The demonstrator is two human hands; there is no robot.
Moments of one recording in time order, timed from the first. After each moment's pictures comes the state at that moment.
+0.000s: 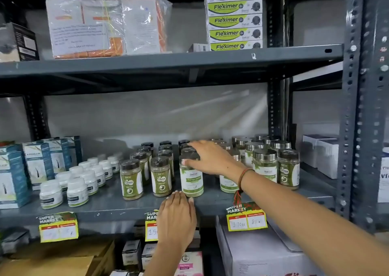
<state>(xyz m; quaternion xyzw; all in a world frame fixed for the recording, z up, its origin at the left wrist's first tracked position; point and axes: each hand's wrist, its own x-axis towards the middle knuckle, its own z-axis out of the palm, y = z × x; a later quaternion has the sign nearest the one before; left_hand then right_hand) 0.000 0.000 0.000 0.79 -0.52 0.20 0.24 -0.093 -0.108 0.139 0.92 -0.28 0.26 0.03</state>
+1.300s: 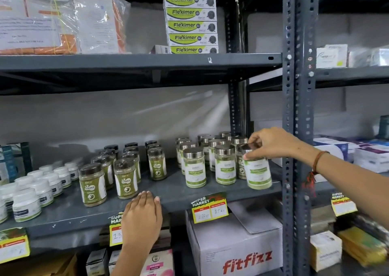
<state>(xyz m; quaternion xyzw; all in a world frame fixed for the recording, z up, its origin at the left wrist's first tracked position) -0.004 0.009 0.002 0.77 -0.54 0.22 0.25 -0.336 -0.131 0.169 0.85 -0.48 0.21 0.05</state>
